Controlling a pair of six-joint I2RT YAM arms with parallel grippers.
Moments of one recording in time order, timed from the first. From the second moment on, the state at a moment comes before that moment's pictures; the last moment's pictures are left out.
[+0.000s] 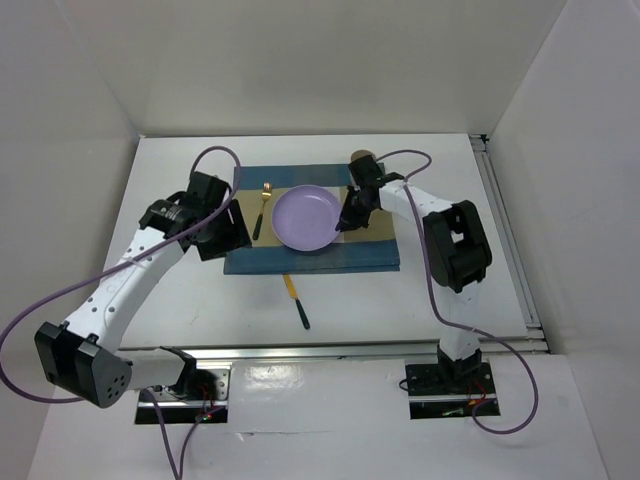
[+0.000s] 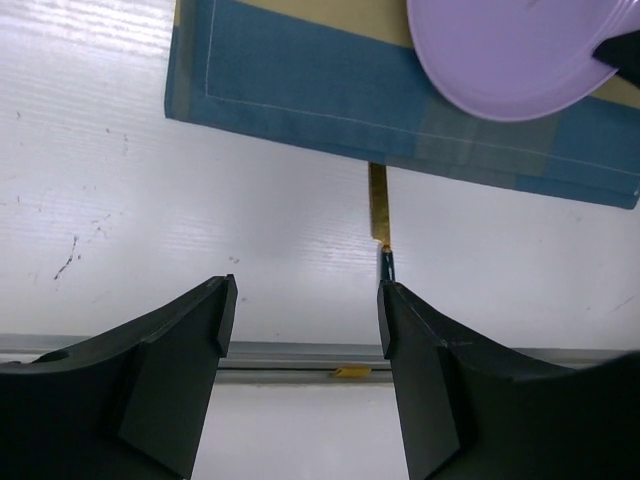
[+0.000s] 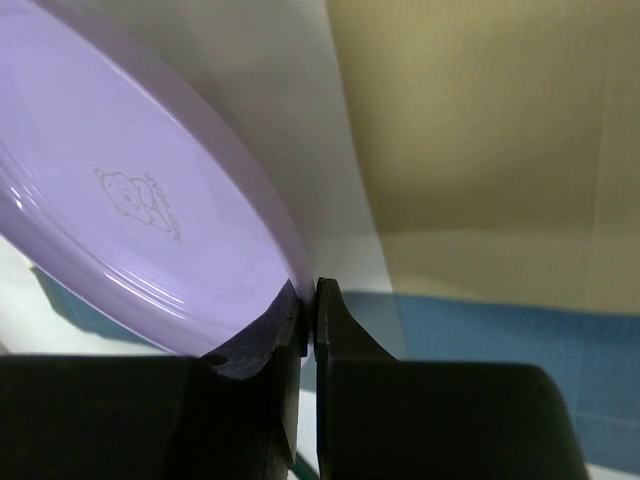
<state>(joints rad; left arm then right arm) -0.36 1.26 1.26 -1.02 -0.07 -0.69 0.41 2.03 1.50 -0.55 -0.18 0.76</state>
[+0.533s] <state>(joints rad) -0.38 1.25 1.16 -1.07 -0.09 -0.72 0.53 2.07 1.59 -0.55 -0.04 0.68</state>
